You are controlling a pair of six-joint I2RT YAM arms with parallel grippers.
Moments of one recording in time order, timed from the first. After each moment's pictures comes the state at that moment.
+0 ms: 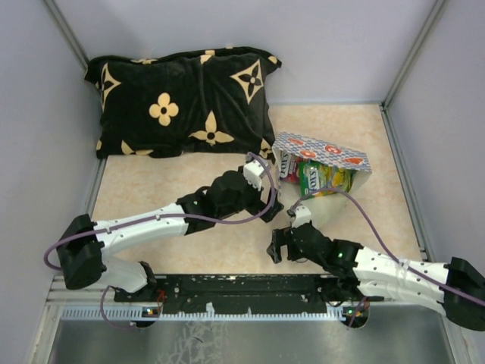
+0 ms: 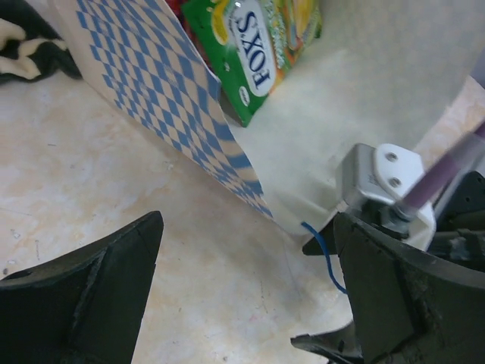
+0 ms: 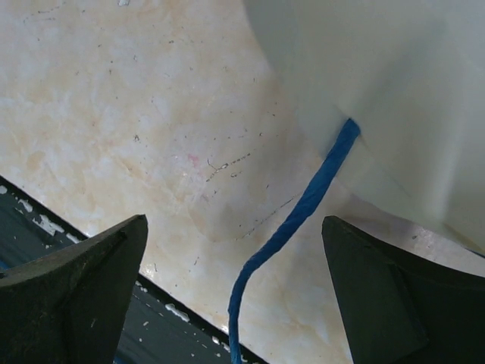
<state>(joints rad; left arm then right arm) -1.06 1.41 0.97 0.06 -0.14 -0.32 1.08 0.75 0.23 -0.19 0.26 0.69</state>
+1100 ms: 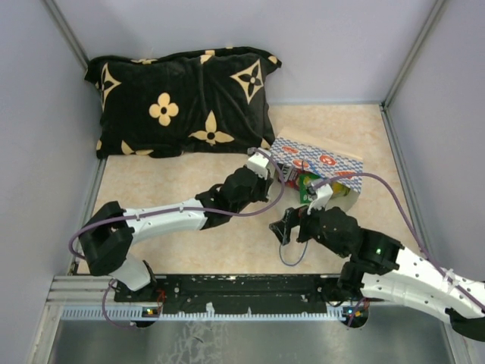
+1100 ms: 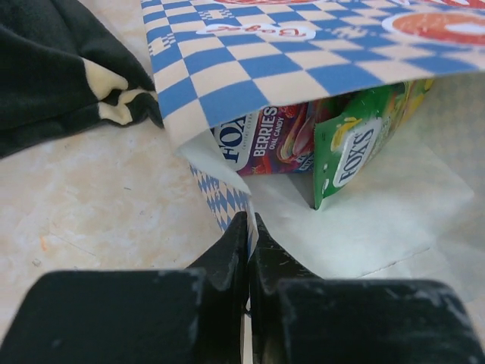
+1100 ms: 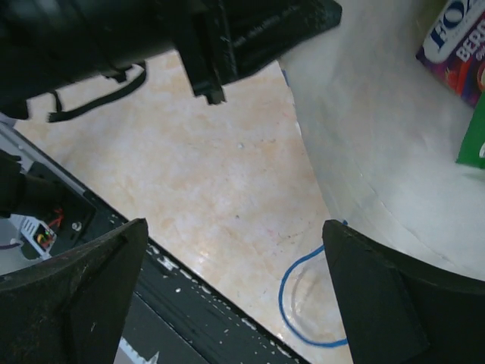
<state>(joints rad) -1.04 1.57 1.00 0.27 -0.38 -0.27 1.09 0.53 0.60 -0.49 0.33 0.58</state>
